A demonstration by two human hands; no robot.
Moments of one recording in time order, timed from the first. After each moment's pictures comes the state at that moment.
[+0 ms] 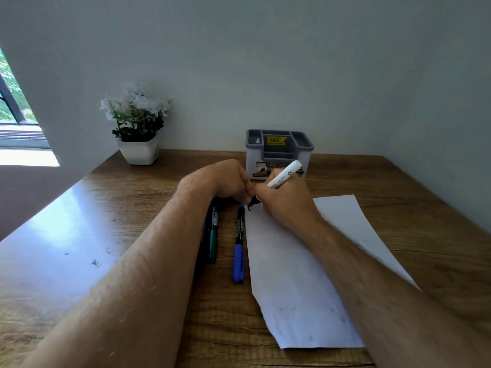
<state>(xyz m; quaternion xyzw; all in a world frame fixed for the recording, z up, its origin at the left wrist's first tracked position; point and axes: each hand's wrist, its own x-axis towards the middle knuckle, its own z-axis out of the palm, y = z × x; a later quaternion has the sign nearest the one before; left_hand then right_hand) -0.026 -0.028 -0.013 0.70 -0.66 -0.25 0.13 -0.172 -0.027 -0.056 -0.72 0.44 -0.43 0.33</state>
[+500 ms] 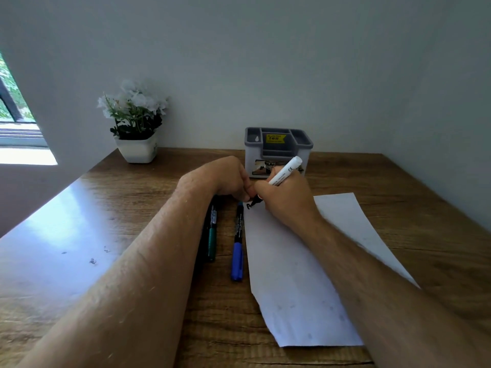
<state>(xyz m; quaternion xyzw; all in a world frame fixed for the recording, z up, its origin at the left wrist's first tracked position) -0.029 -0.029 -0.013 0.71 -0.66 -0.24 0.13 -0.172 -0.027 -0.057 -0.71 0.45 -0.44 0.31</state>
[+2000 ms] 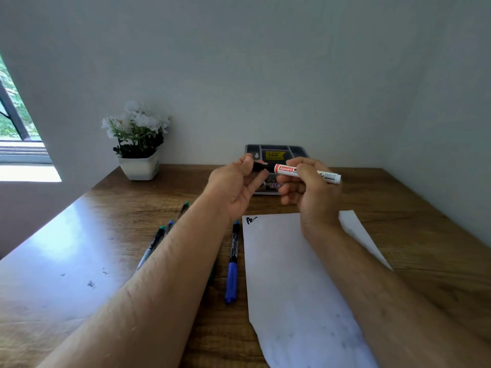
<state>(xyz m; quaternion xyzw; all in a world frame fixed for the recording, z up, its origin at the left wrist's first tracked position) -0.059 -0.022 -0.009 0.36 -0.20 -0.59 0.70 -0.189 -0.030 -0.032 -0.50 0.31 -0.65 0.48</state>
